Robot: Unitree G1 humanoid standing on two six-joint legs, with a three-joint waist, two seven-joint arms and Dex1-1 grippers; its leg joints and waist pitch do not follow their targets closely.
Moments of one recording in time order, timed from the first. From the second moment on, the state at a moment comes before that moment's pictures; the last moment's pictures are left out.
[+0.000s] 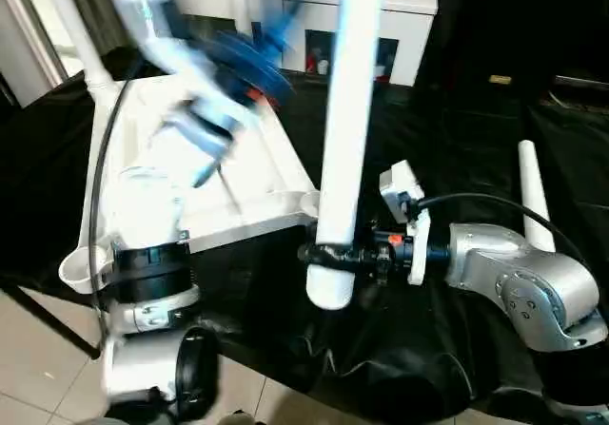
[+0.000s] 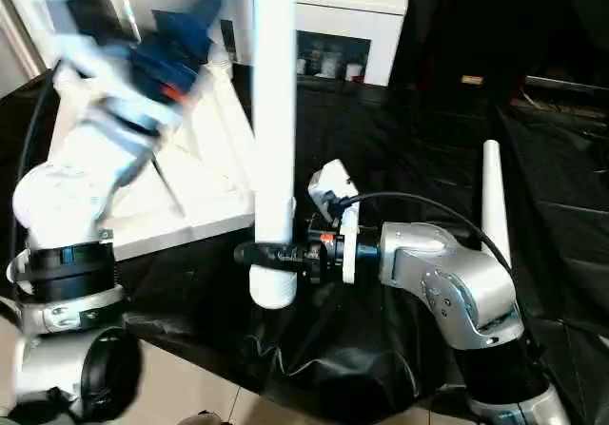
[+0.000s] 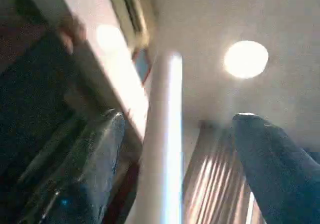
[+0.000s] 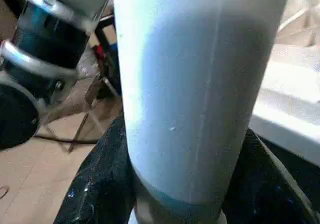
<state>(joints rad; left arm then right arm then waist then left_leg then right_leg) -0.78 -0.02 0.42 0.04 -1.27 0.67 -0.62 -0.40 -0.39 0.13 -0.24 0.65 0.83 0.88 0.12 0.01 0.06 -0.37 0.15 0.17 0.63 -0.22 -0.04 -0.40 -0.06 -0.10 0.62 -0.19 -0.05</state>
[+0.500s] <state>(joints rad) -0.61 0.41 -0.11 0.15 -0.41 0.38 -0.58 -0.44 -0.33 0.05 -0.01 0.33 0.53 0.49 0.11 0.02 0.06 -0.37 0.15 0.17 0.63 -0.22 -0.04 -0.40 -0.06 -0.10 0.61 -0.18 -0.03</state>
